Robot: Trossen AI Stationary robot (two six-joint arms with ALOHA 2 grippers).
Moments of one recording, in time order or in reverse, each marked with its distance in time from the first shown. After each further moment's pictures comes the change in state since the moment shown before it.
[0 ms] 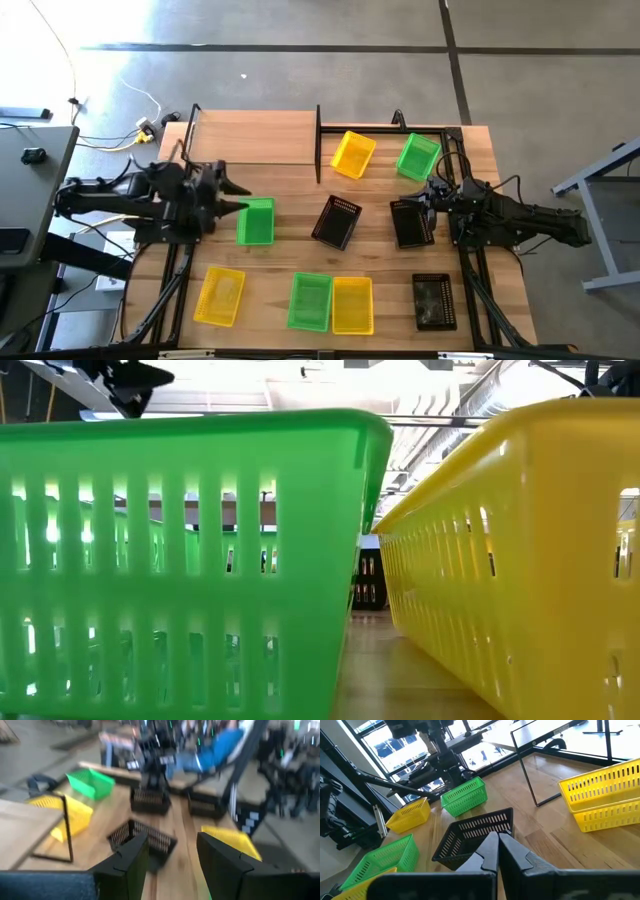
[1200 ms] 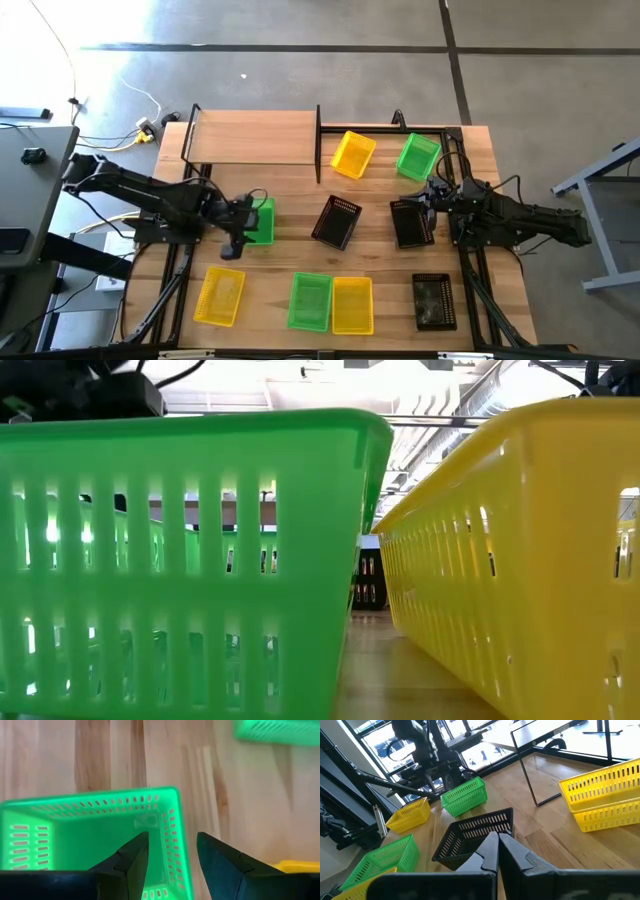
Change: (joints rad) left arm -0.181 0.572 0.045 -0.278 -0.011 0.049; right arm 0.000 0.000 0.000 0.000 0.000 0.000
